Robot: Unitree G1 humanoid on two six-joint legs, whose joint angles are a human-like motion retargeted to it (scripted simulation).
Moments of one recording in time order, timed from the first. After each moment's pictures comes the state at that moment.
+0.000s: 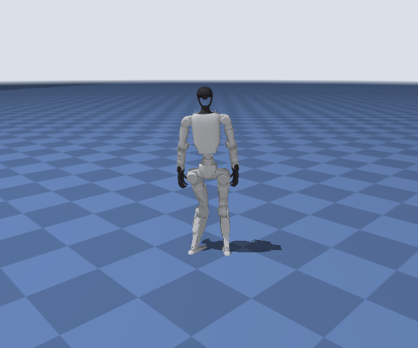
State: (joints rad) left arm -0.14 0.24 -0.26 1.34 0.04 -0.02 -0.08; right arm -0.12 -0.19 0.32 1.28 -0.03 0.04 0.12; waist 0.05 -0.05 0.17; left_leg -0.06 -0.33 -0.55 0.69 -0.54 0.04; right_leg -0.15 0.05 0.19 0.68 -0.54 0.05
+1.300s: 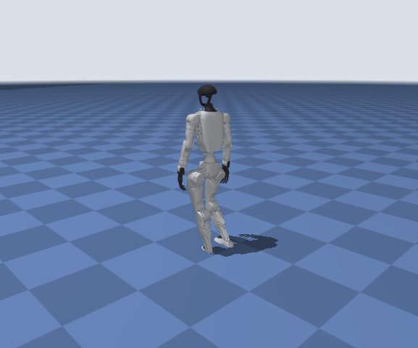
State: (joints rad) left arm -0.14 0.17 -0.27 1.30 0.07 0.03 -0.15; right arm -0.08 -0.25 0.30 1.28 0.06 0.03 0.12; waist -0.11 -0.05 0.12; left_leg 0.03 -0.26 -0.13 0.15 -0.34 0.09; right_leg -0.30 -0.17 0.02 0.87 -0.61 0.06
